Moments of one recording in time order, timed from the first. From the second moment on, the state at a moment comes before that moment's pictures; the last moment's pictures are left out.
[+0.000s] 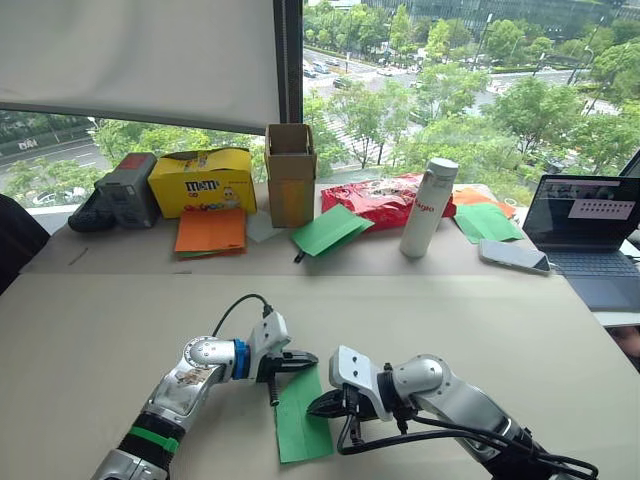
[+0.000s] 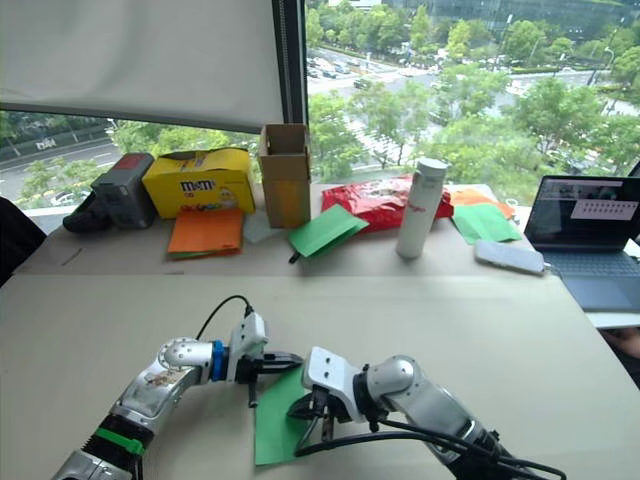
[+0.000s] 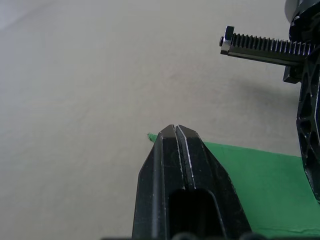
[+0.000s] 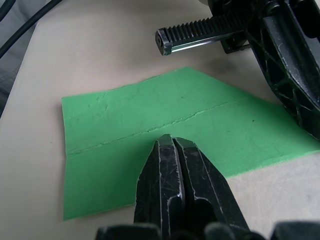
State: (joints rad) left arm -0.32 0.51 -0.26 0.09 -0.22 0.25 -1.09; right arm -0.34 -0.51 0.56 -0.29 0.17 0.56 0.96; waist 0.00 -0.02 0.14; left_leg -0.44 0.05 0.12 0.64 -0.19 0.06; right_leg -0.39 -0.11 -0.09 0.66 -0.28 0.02
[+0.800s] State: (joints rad) left arm 0.01 0.67 -0.14 -0.12 -0.34 0.24 -1.15; right arm -0.39 -0.52 0.60 -0.22 0.14 0.48 1.01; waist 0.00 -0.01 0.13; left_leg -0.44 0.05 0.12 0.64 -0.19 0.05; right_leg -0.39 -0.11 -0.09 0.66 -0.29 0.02
